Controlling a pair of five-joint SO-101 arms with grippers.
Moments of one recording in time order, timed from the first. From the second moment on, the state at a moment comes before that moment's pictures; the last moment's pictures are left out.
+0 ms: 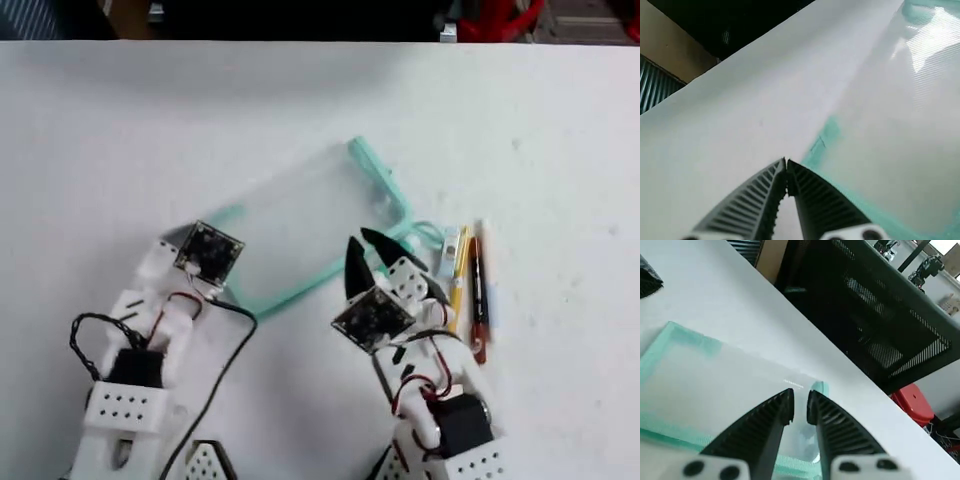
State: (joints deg) left arm -0.7 -71.2 88.3 23.6 -27.0; right arm -23.0 -98.9 82.6 37.2 35.3
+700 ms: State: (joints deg) left arm -0.3 -71.2 88.3 23.6 -27.0; right arm -24.8 -62.5 75.2 32.4 19.9
